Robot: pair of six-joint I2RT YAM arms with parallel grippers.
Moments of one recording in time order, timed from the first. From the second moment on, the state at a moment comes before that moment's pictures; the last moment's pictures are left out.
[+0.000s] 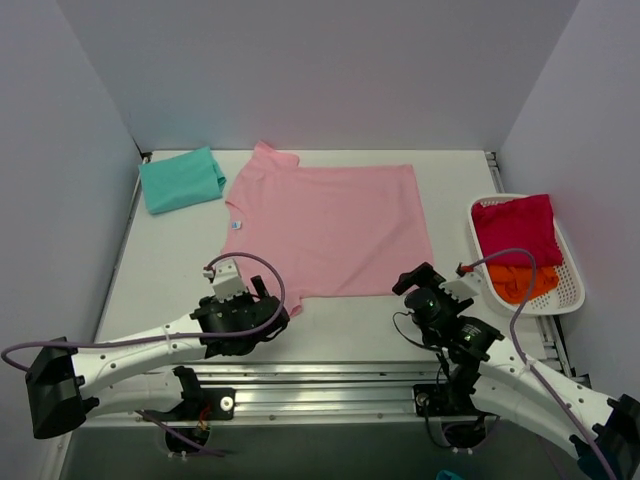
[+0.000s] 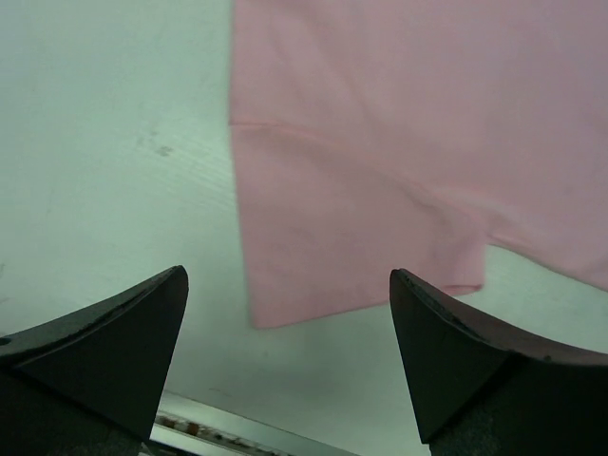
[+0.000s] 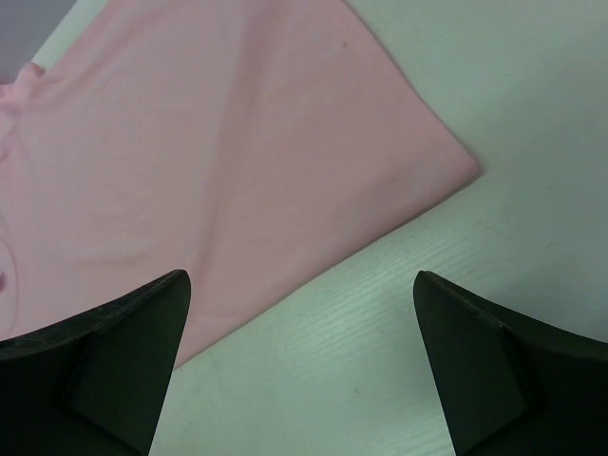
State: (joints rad) left arm -1.11 1.06 0.73 -0.82 -0.92 -1.32; right arm 0.80 0.71 0.38 -0.45 0.85 1.20
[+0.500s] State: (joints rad) left arm -1.12 1.12 0.59 -0.88 -0.88 -1.64; right arm 0.61 0.83 0.46 -0.31 0.69 0.98
